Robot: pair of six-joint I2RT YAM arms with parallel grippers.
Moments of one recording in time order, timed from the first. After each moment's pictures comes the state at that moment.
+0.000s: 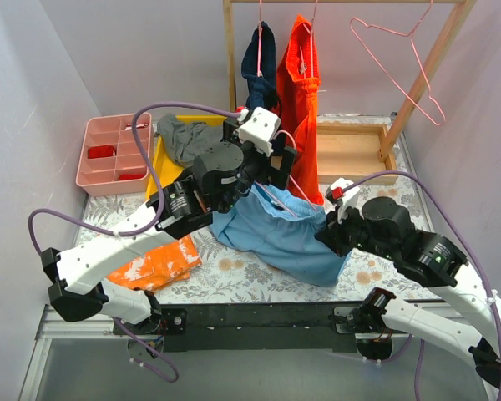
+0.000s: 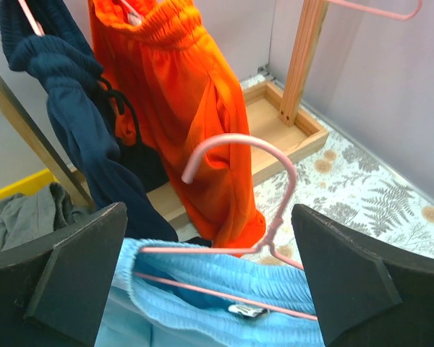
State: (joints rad) left arm -1.10 1.36 1.61 -0.32 -0.51 -0.02; right arm 0.88 0.70 1.03 -0.85 0.00 0.15
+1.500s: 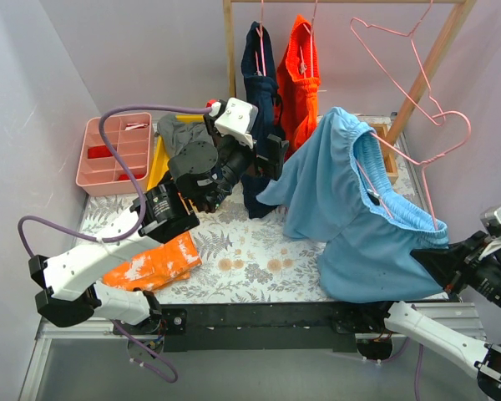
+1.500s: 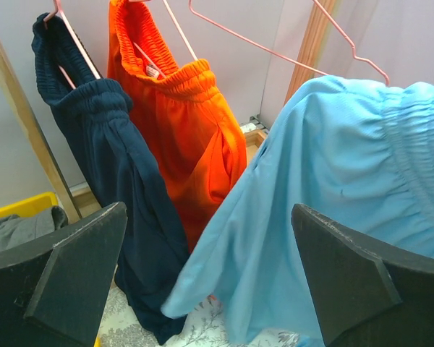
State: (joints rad) left arm -1.10 1.29 1.60 -0.22 -0.54 -0.04; right arm 0.88 0.49 1.68 -1.47 0.20 0.29
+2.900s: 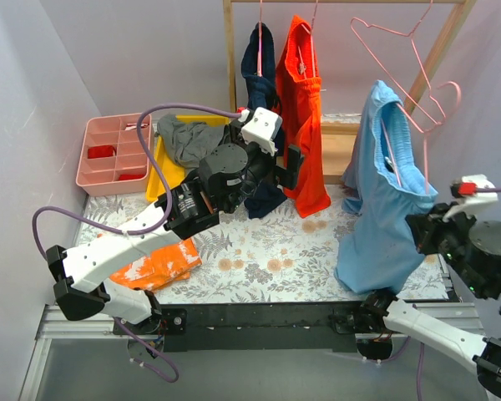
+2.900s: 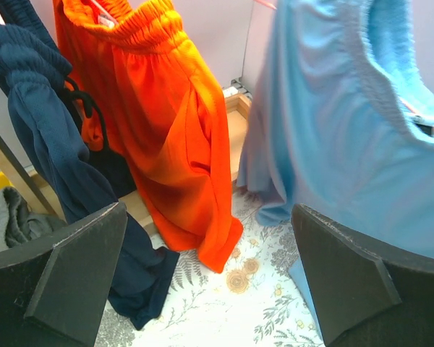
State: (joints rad) left arm -1.10 1.37 1.57 -0.22 -0.48 -0.11; right arm 0.88 0.57 1.53 -1.34 0.60 0.31
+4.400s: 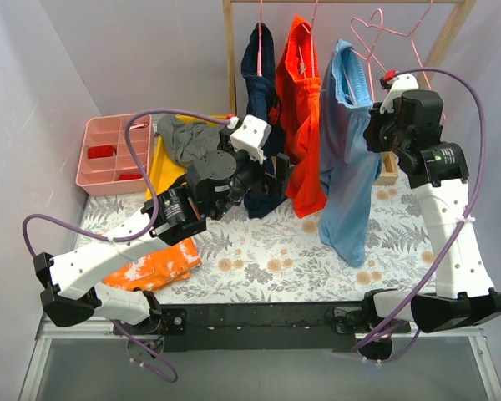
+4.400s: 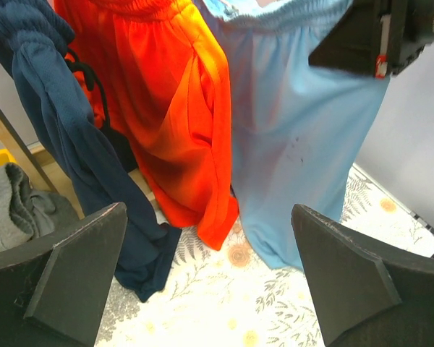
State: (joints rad) left arm -1.10 1.29 1.50 -0.28 -0.46 -0.14; right arm 0.19 1.26 1.65 -0.83 0.03 0.03
